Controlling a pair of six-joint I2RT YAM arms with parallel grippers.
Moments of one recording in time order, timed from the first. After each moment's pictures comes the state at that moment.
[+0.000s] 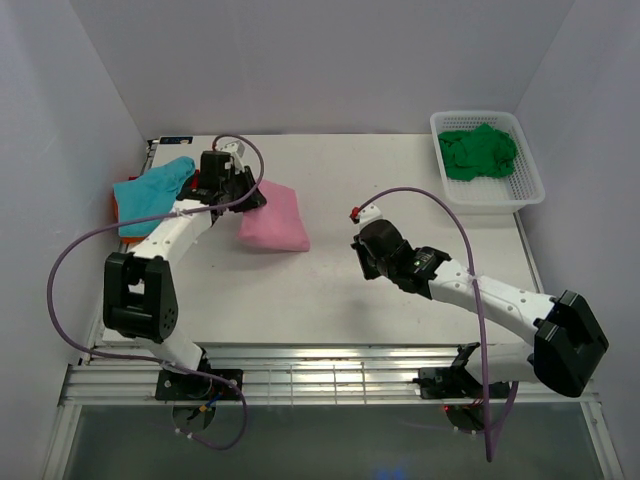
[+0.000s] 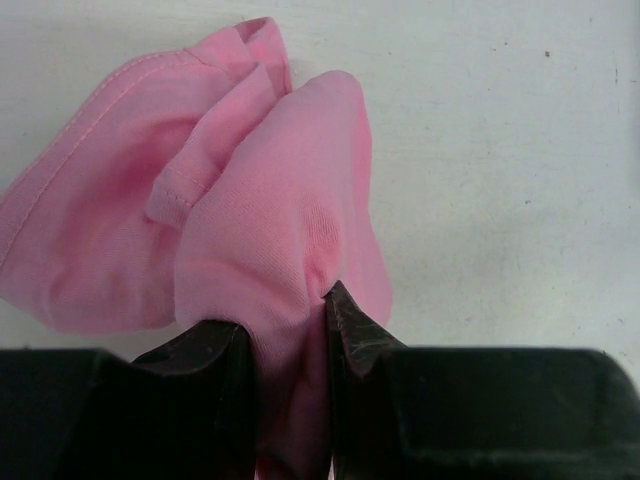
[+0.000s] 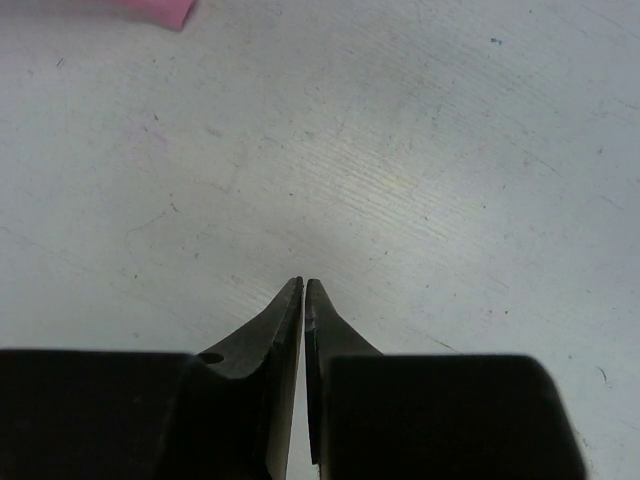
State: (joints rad) left arm -0.21 1.60 1.19 -0.28 0.20 -0.38; right arm 0.87 1.28 0.86 -0.34 0.27 0.23
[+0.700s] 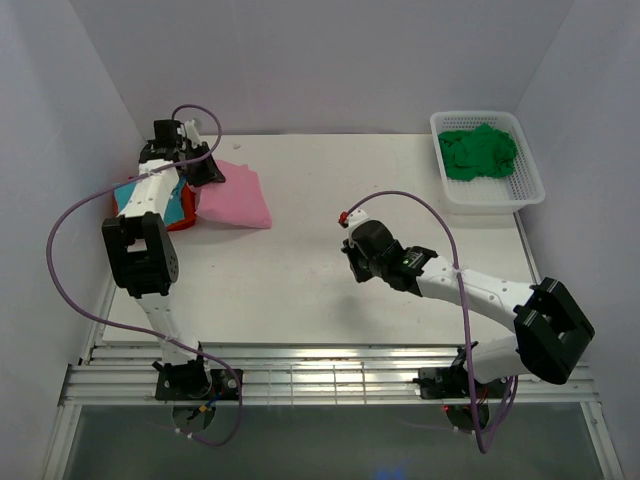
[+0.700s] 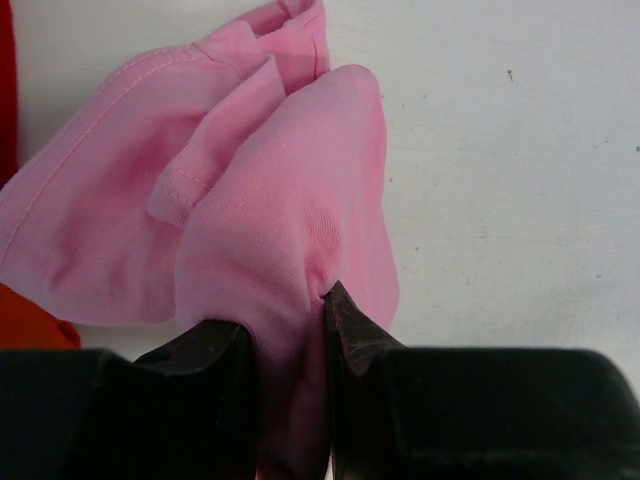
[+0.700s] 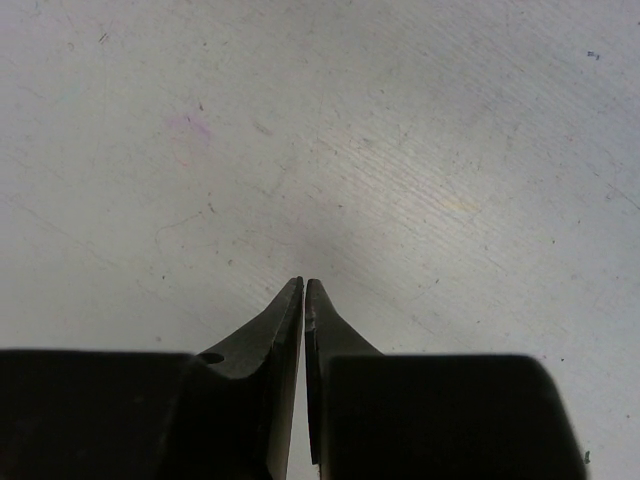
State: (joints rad) left arm 0.08 1.96 1.68 -0.55 0.36 -0.21; right arm 0.87 1.36 0.85 -0.26 0.16 0.20
